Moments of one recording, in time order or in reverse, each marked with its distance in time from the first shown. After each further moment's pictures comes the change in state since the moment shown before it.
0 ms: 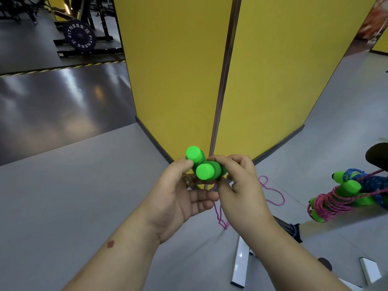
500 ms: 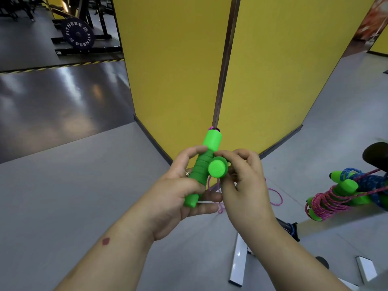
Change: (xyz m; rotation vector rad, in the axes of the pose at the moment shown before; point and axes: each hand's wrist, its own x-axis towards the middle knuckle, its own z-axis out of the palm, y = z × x) left_hand 0.001 0.003 0.000 0.222 -0.078 0.023; right_hand -0.002 -0.001 -0.004 0.045 0.115 -0.065
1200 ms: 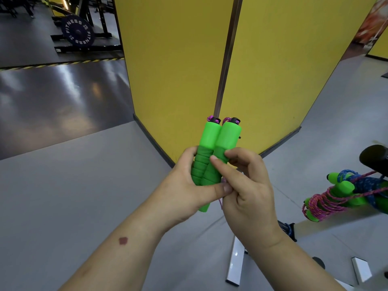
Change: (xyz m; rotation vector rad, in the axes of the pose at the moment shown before) left_hand 0.003 0.002 0.013 0.431 0.128 0.170; right_hand -0.005 0.002 -0.007 -0.156 0.136 -0.444
